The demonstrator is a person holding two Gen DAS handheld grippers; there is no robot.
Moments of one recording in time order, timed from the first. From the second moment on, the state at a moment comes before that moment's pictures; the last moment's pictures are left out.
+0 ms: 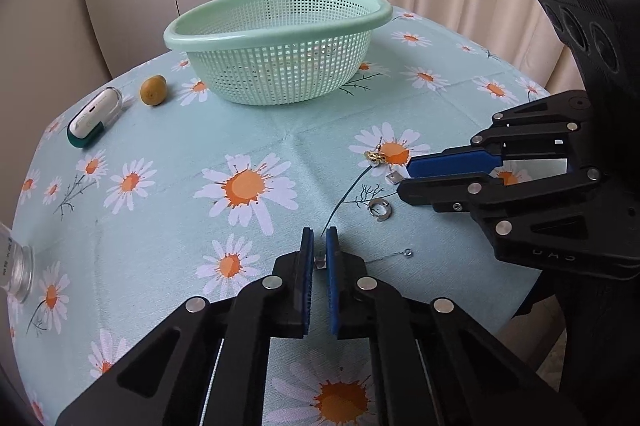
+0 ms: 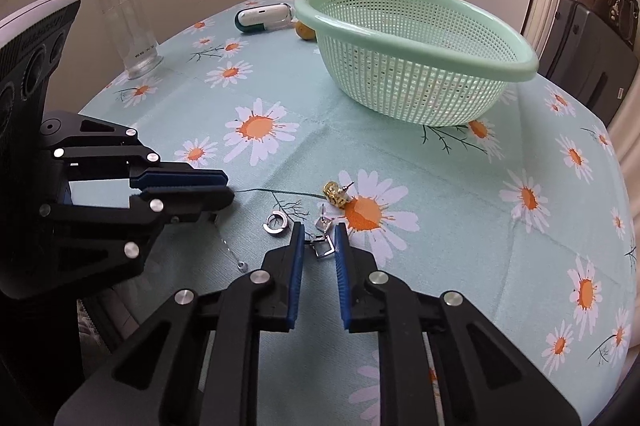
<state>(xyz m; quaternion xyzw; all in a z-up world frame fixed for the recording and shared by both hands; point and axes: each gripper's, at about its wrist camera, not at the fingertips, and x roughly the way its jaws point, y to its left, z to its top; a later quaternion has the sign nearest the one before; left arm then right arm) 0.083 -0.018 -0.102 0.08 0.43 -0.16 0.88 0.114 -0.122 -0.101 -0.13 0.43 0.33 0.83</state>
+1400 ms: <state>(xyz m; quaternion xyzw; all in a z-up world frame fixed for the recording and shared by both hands) 0.235 -0.022 0.030 0.05 0.37 -0.18 0.91 0.244 -0.151 0.010 -0.01 0.38 0.29 0.88</state>
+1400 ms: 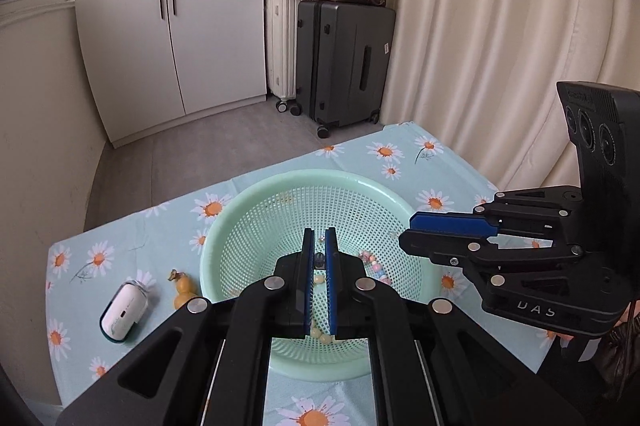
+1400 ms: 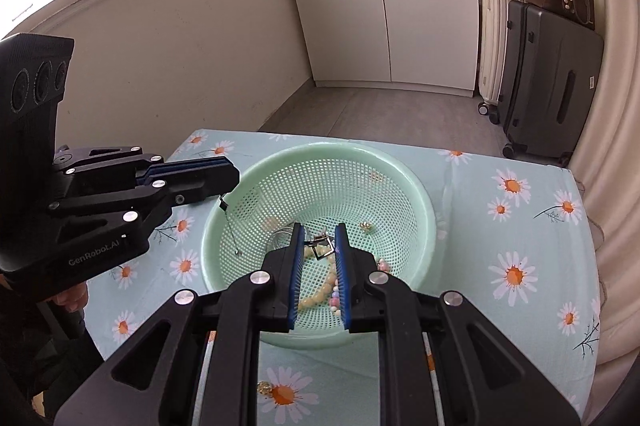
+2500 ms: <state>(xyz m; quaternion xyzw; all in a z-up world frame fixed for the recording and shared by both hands) 0.240 0.002 -0.016 0.03 0.43 -0.15 0.89 0.255 -0.165 -0.031 -0.01 0.42 0.26 0.87</state>
